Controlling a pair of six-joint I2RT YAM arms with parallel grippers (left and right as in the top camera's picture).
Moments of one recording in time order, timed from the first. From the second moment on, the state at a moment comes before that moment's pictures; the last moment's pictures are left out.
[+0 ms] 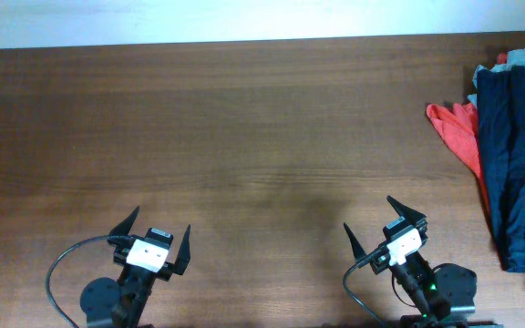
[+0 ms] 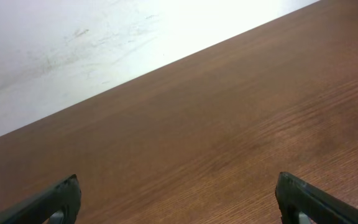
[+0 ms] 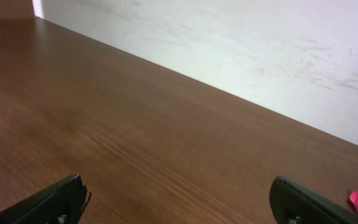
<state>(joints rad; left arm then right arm) 0.13 0.01 0.10 -0.28 0.40 0.36 -0.01 0.01 0.07 -0.18 -0.47 -0.26</state>
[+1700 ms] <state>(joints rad) 0.13 0.01 0.09 -0.26 0.44 0.36 -0.01 0.01 0.07 -0.18 -0.47 -0.26</state>
